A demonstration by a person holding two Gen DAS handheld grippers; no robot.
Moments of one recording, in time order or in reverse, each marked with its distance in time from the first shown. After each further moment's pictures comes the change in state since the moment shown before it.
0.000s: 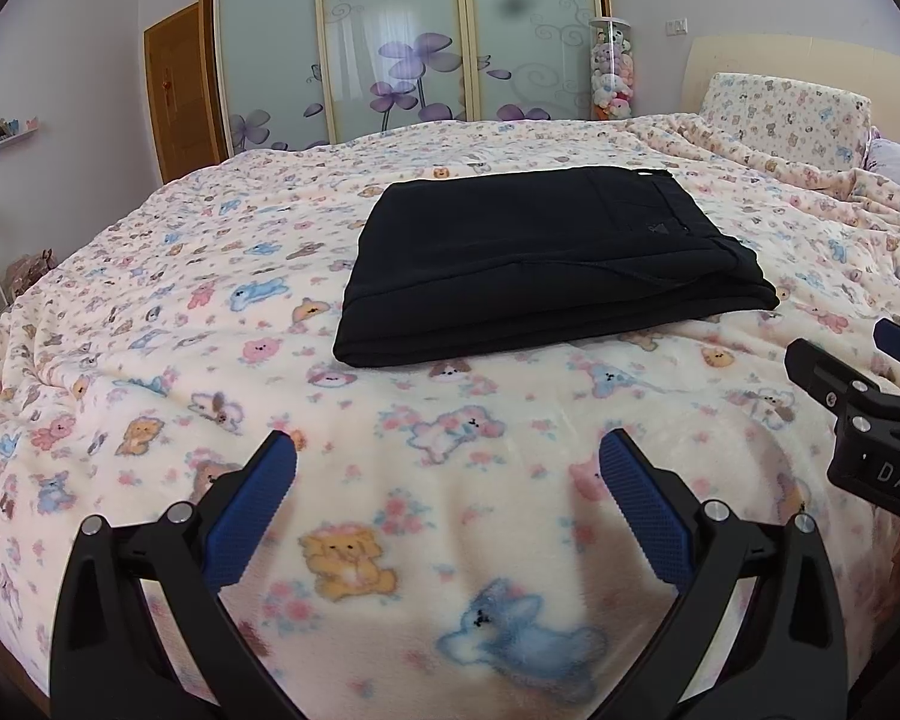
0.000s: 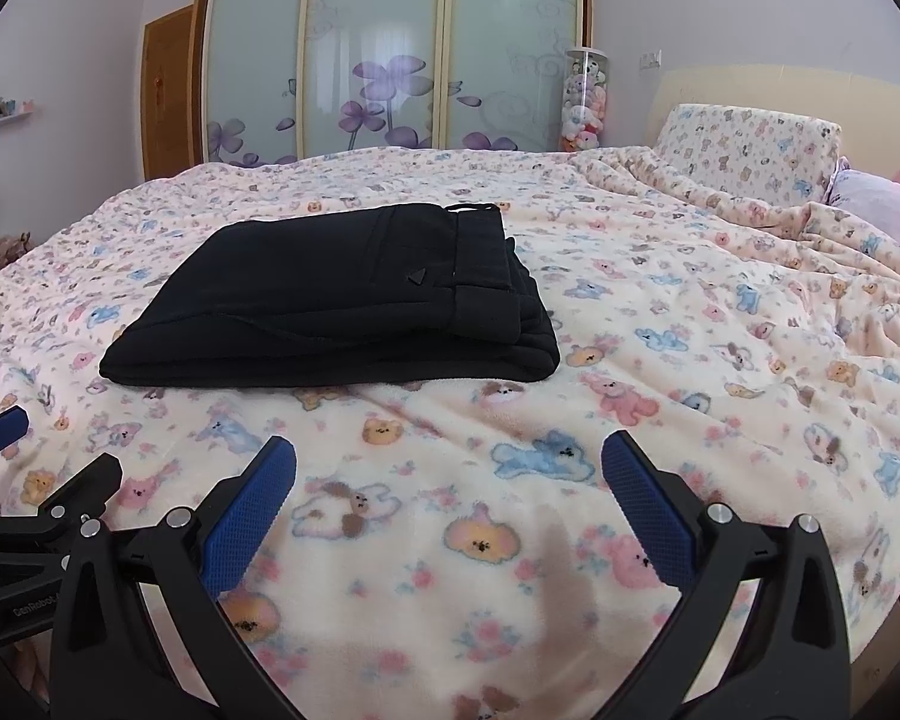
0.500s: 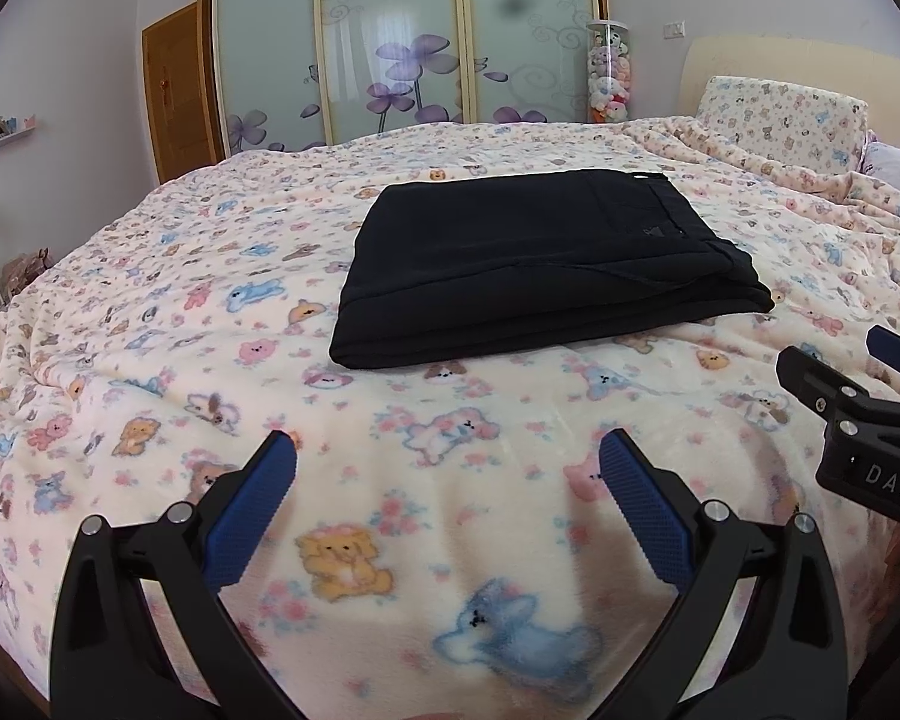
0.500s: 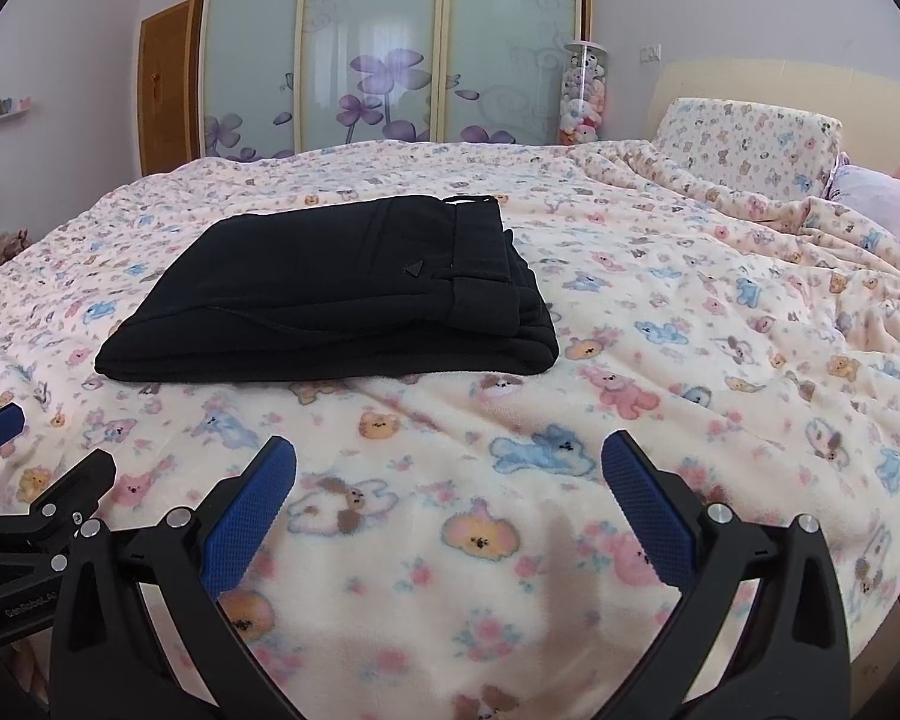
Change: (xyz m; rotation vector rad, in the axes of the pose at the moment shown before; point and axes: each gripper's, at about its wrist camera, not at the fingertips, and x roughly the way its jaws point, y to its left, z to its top) left arm -0.001 0.000 0.001 -0.004 0.000 -0.014; right arm 0.005 -0.003 0.000 -0.002 0.017 -0.001
